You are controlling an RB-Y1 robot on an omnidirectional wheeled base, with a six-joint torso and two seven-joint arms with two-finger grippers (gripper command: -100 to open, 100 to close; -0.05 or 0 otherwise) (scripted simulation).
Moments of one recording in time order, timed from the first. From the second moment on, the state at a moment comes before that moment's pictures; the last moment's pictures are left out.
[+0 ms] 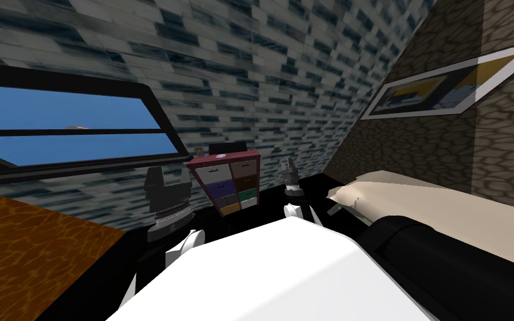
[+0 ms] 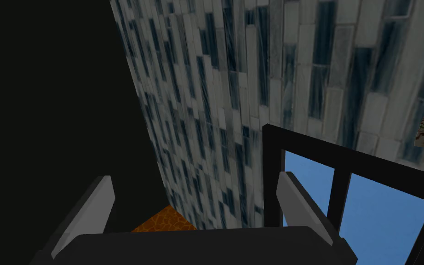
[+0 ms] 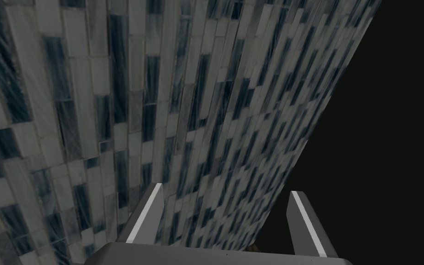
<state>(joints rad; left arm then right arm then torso) 0.50 -0.03 -0.06 -2.39 0.00 -0.54 -0.12 0.47 0.02 0.06 -2.29 0.03 -0.44 0.04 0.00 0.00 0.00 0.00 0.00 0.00</state>
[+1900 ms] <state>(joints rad) 0.47 0.17 -0.06 -2.21 0.00 -0.56 -0.12 0.47 0.02 0.06 -2.29 0.03 -0.44 0.04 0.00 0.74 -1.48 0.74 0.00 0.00</state>
